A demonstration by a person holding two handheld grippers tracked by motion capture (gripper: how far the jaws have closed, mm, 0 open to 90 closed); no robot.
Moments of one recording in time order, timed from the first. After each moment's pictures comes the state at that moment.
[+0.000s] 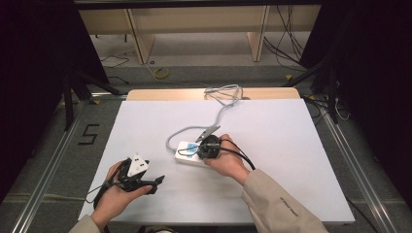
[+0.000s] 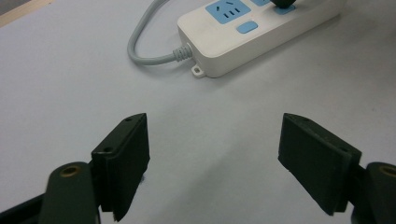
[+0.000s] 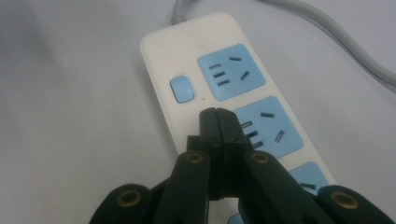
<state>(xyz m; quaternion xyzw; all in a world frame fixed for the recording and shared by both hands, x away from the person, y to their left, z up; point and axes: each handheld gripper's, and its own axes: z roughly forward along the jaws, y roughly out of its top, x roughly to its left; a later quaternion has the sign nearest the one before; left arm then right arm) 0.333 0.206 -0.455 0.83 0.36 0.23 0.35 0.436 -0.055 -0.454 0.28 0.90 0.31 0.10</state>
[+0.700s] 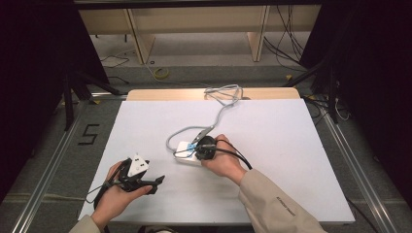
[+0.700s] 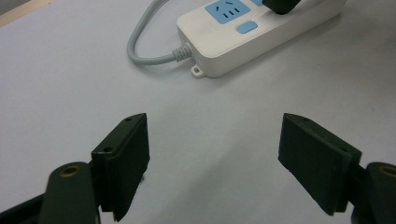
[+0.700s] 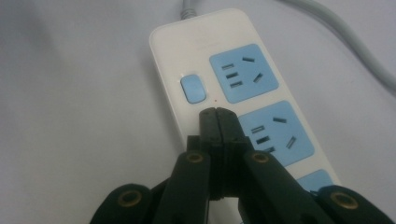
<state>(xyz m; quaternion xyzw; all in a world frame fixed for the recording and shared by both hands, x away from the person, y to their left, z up) 0.333 0.206 -0.455 0.83 0.36 0.23 0.35 0.431 -0.042 -0.453 0.25 0.92 0.28 0.13</state>
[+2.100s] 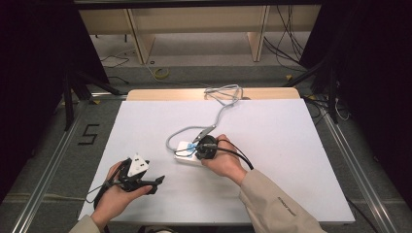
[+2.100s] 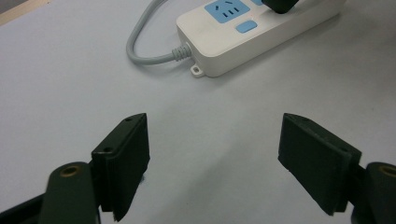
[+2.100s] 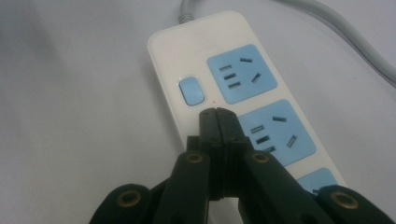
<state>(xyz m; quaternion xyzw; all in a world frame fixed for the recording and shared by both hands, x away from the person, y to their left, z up) 0.333 0.206 -0.456 0.83 0.36 0.23 0.35 0.435 -0.048 -0.453 0.27 0.91 0.30 0.10</state>
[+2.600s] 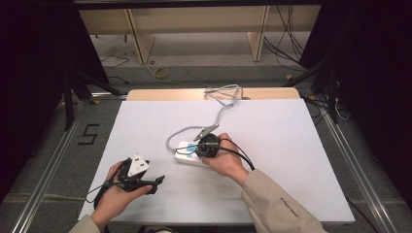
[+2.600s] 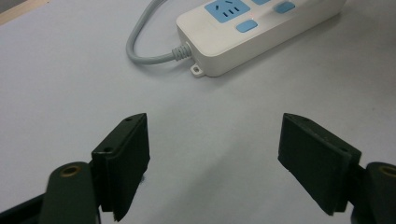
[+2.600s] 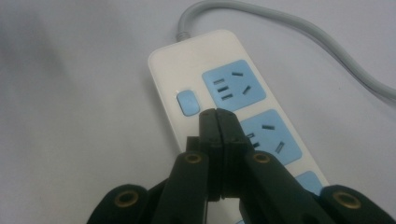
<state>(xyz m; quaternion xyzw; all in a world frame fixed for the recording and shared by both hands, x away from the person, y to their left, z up) 0.334 0.206 -0.456 0.83 0.36 0.23 0.36 0.433 -0.052 -0.445 0.28 0.90 0.32 0.11</state>
